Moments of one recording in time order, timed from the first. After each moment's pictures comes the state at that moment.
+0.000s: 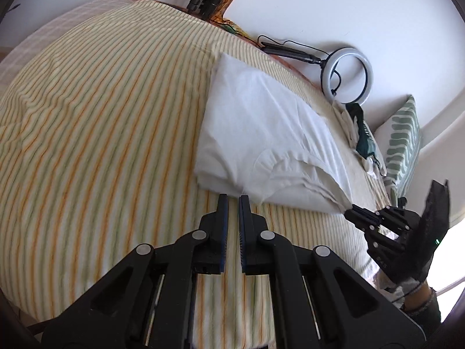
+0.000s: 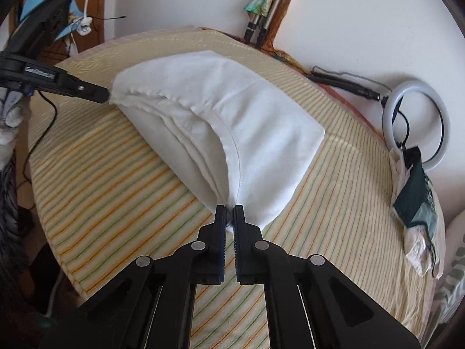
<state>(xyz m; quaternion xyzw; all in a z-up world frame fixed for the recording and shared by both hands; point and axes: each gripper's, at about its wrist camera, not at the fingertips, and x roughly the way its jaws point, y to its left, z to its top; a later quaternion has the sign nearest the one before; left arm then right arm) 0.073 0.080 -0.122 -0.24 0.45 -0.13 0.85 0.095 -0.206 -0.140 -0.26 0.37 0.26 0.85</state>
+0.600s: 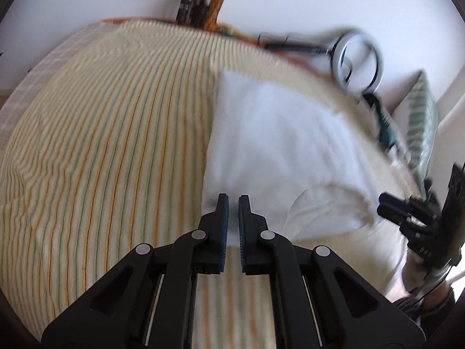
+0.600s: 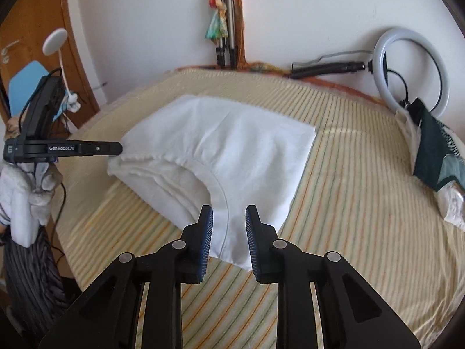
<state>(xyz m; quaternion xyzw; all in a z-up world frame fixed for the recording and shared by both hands) 0.116 0.069 -0.124 -0.15 0.47 -0.10 0.87 0.123 -0.229 -0.127 -0.08 0.38 0.28 0.88</state>
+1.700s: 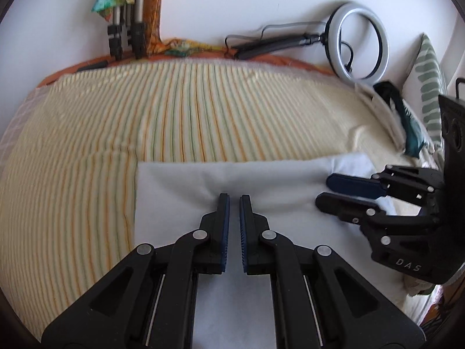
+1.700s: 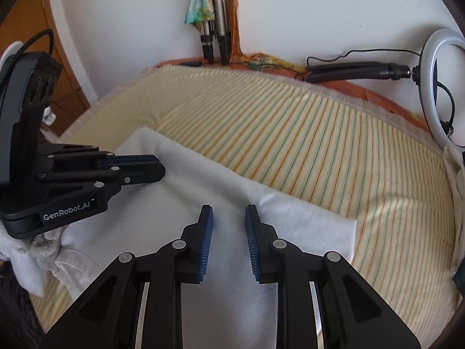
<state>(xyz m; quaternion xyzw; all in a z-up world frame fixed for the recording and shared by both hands) 0.257 0.002 -0.126 -0.04 0.45 -0.13 0.88 0.263 -0.169 -0.137 -0.08 0.41 0.28 0.86</state>
